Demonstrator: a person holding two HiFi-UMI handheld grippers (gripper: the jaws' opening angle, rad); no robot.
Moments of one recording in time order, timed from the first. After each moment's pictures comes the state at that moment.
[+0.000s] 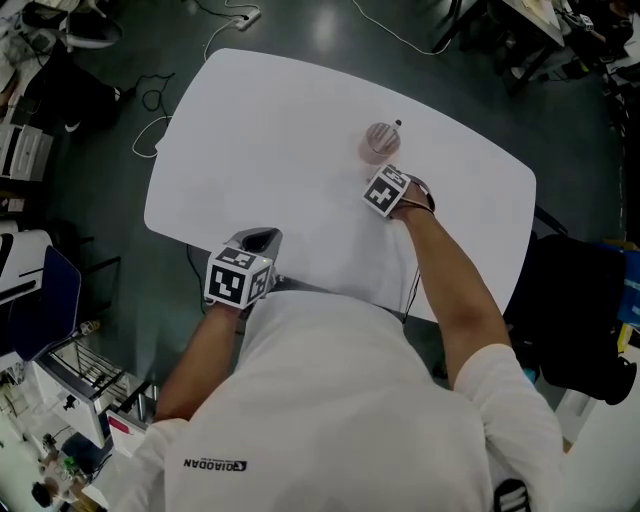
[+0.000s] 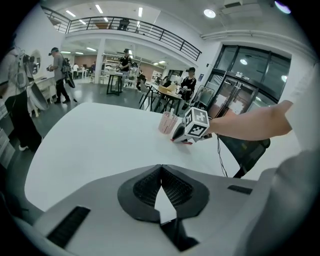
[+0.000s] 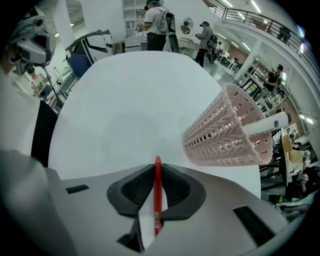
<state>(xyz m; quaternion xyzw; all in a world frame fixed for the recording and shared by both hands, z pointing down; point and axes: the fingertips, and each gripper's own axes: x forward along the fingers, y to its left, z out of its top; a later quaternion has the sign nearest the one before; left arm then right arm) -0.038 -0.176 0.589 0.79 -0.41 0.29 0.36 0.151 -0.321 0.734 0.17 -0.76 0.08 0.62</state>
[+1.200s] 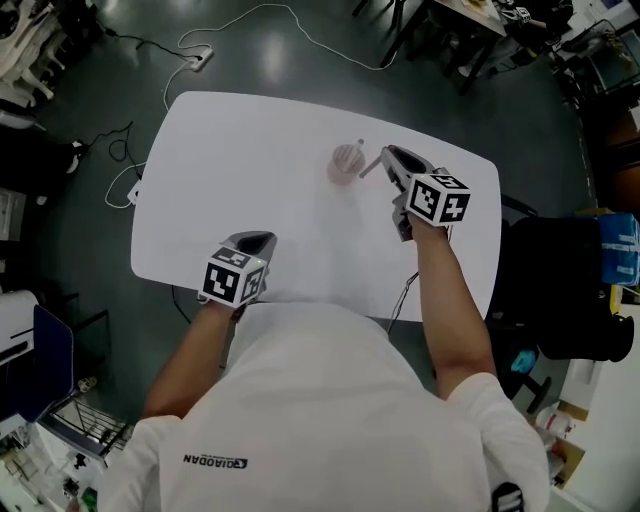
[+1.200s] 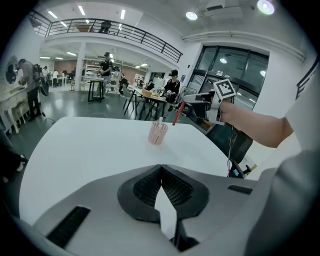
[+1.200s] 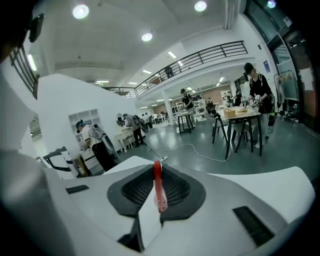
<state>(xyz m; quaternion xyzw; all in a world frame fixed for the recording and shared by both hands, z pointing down) -0.020 -0.218 0.568 0.84 -0.33 0.28 0.31 0.199 -0.381 0.481 0.49 -0.83 0.24 0.11</state>
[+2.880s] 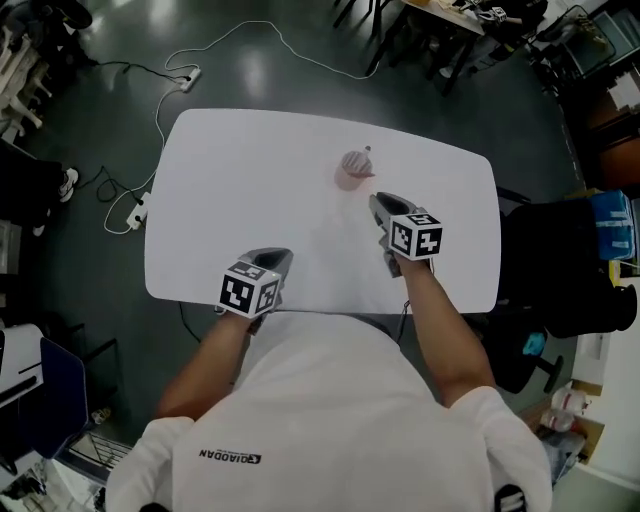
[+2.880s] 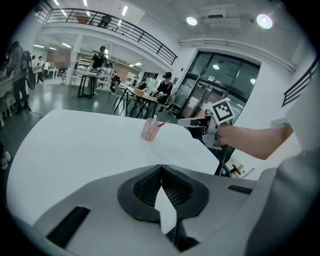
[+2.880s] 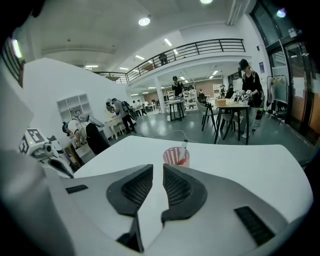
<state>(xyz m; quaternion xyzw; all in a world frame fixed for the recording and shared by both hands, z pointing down) -0.064 -0.201 0.574 0.87 -0.27 0.25 0.33 0.133 -0.305 0.556 0.53 -0.78 0.26 0.19</state>
